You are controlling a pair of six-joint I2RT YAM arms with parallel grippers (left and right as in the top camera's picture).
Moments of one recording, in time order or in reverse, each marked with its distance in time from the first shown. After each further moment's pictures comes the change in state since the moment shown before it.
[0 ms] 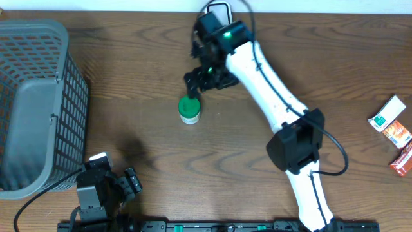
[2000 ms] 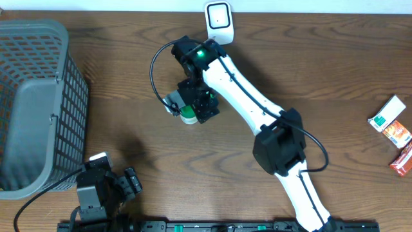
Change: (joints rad) left arm 0.000 0.000 0.000 -0.001 0.000 0.000; right arm 0.096 0.077 -0.056 0.047 0.030 -1.514
